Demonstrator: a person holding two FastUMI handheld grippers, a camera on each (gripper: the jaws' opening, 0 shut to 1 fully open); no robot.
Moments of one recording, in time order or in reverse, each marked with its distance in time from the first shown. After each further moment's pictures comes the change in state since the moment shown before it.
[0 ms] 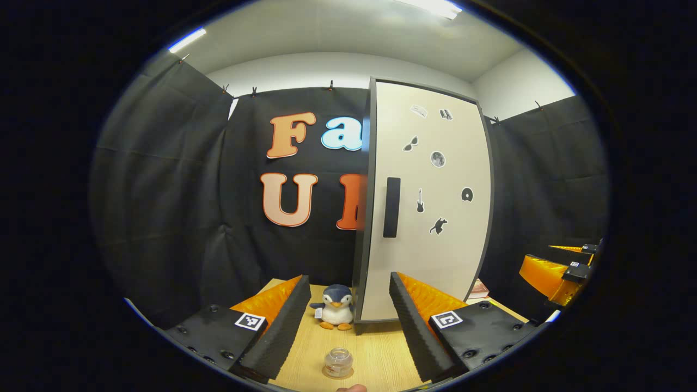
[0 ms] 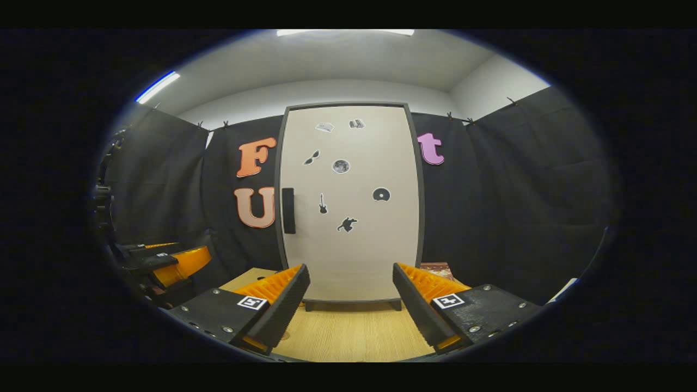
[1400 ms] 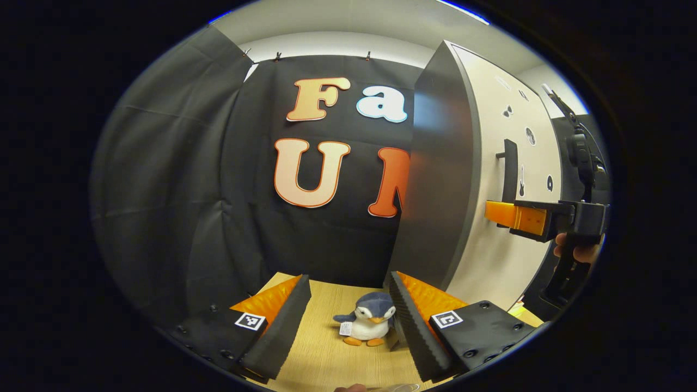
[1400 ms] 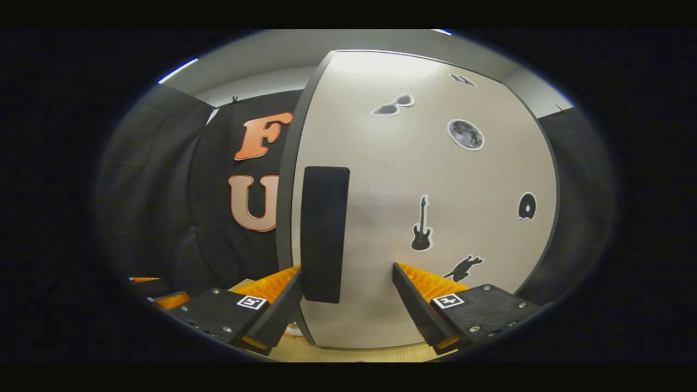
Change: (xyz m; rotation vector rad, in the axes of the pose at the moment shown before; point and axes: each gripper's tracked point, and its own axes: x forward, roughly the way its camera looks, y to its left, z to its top) left arm 0.175 0.119 -0.078 -0.086 0.082 0.033; right arm 0.291 0.122 0.002 -0.074 0.024 0.055
